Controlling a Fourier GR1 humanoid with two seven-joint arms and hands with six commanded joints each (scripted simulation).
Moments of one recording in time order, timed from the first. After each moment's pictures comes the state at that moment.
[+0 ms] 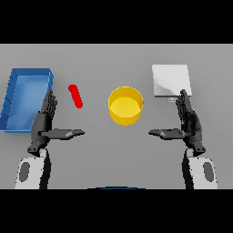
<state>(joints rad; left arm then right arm) 0.00 0.00 0.00 -1.57 0.00 0.00 0.00 0.00 0.00 0.00 -1.57 0.00 0.00 0.00</state>
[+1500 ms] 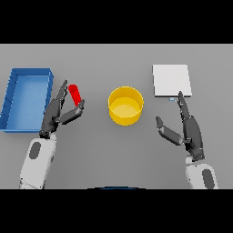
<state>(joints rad) -0.23 0.06 -0.04 -1.28 -0.18 0.01 -0.05 0.08 -0.07 0.11 -1.67 0.24 -0.06 -0.10</state>
